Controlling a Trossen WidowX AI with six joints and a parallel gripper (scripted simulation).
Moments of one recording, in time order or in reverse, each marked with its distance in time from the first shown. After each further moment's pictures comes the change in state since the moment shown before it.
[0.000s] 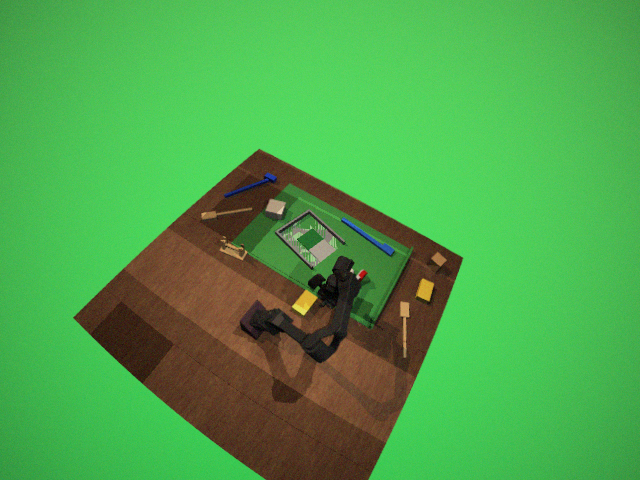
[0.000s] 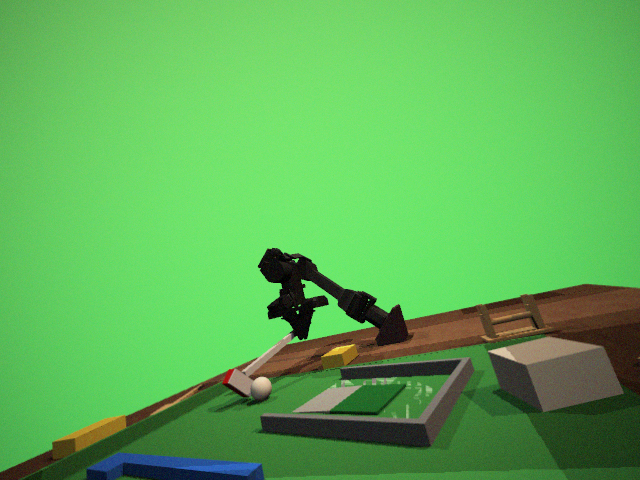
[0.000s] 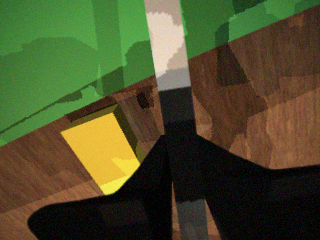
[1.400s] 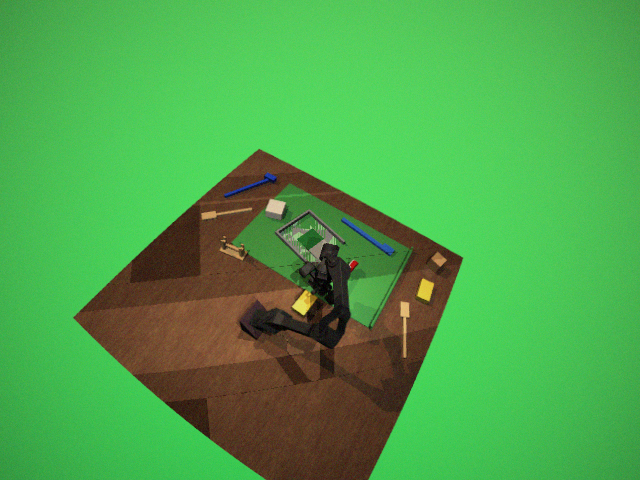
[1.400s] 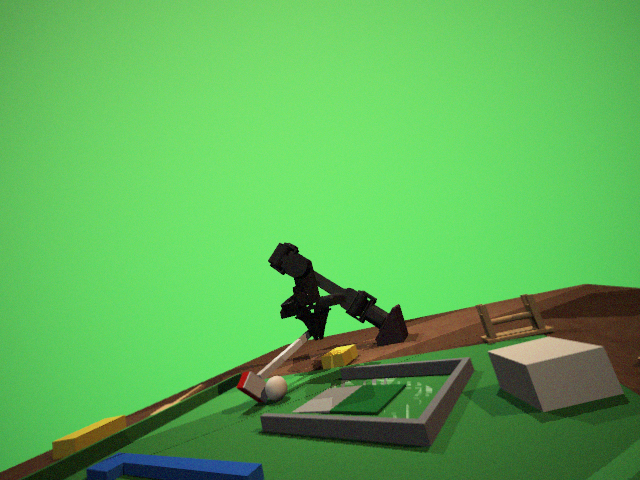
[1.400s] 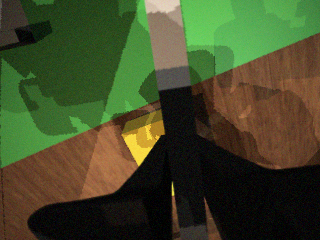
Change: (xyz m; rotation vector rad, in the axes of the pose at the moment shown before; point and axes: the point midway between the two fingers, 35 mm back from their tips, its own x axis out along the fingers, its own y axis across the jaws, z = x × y) arm 0.006 0.063 0.009 0.004 0.003 0.012
